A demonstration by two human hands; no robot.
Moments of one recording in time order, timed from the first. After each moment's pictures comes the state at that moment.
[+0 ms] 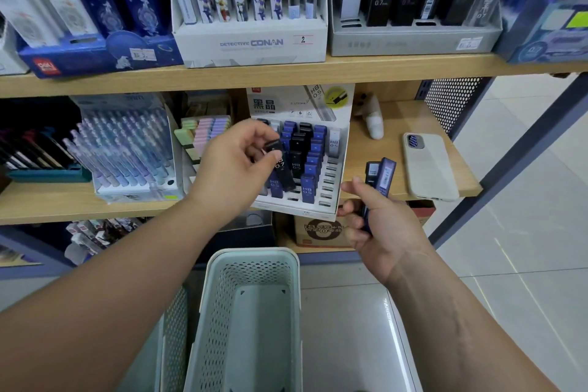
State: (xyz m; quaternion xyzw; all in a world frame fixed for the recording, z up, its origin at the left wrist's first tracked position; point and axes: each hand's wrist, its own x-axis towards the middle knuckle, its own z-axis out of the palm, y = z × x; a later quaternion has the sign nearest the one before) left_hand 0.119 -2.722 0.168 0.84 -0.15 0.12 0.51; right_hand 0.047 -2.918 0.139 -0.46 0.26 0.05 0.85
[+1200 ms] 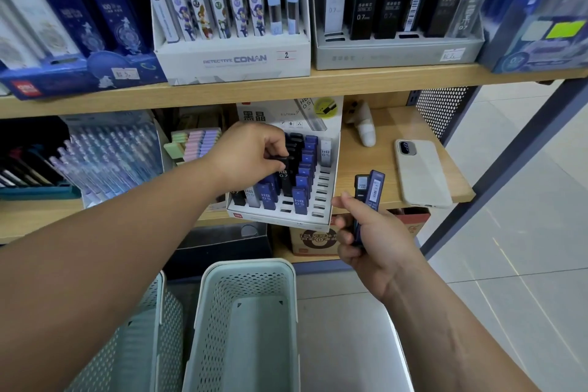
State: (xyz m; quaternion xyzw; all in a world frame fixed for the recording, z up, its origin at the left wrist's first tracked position) left_hand 0.183 -2.735 0.179 0.93 -0.28 0.02 0.26; right_hand 0.044 -2.922 0.138 -0.49 0.27 0.07 0.82
